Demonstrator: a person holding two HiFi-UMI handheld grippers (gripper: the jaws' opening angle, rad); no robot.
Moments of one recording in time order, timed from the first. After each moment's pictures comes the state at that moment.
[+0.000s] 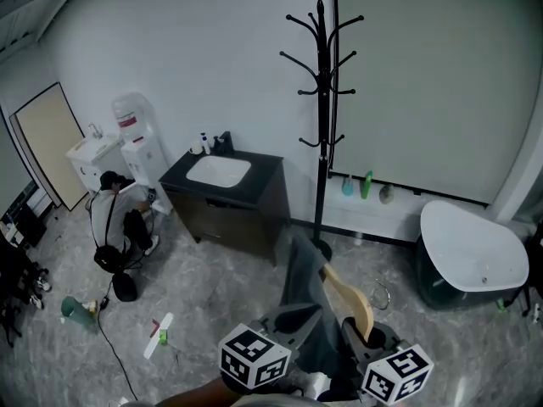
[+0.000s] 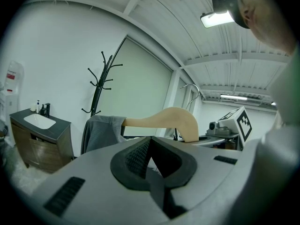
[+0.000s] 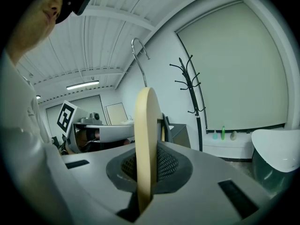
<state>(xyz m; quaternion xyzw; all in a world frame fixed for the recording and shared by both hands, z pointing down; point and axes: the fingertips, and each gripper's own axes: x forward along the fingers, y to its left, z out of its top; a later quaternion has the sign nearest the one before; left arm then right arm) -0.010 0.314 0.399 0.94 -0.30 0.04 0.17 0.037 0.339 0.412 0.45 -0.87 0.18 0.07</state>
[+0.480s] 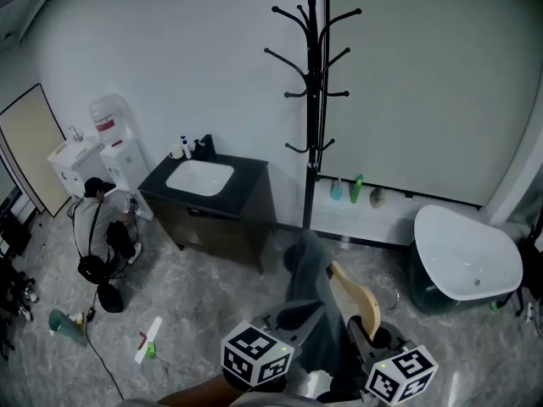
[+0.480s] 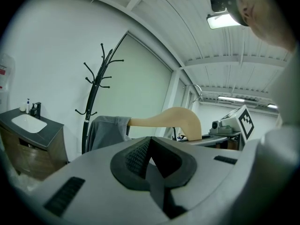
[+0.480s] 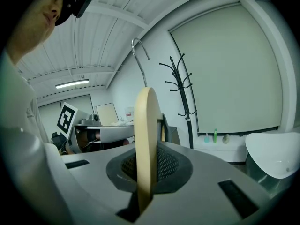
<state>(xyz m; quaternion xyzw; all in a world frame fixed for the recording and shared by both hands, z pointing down) 0.012 0.207 0.409 0.95 -0.27 0.03 0.17 0.066 0.240 0.417 0.49 -0.85 0.18 0.08</state>
